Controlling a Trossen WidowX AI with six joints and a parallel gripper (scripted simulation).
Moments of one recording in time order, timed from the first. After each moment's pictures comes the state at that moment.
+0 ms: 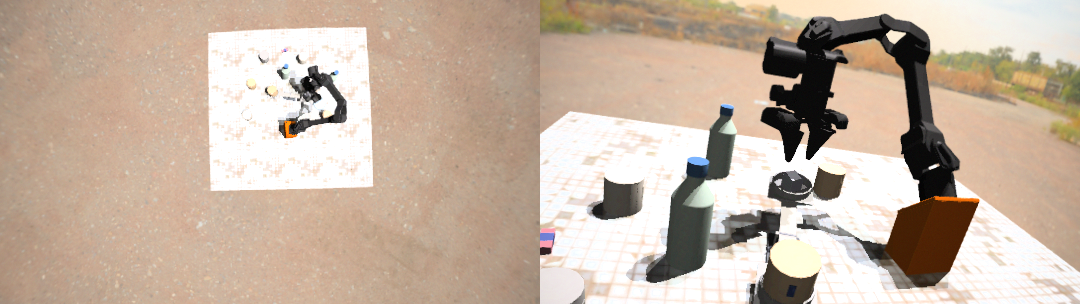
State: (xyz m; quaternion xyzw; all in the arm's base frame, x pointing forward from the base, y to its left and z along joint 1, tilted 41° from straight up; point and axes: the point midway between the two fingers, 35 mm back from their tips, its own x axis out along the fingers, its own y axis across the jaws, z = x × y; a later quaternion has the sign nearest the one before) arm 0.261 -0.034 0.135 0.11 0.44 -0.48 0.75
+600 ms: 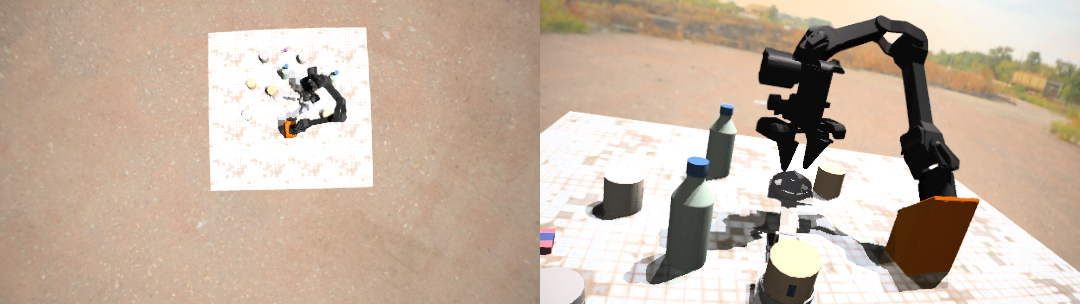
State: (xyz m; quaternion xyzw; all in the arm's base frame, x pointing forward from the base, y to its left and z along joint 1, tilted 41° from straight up) arm 0.267 -0.044 0.119 0.12 0.42 -0.50 0.75
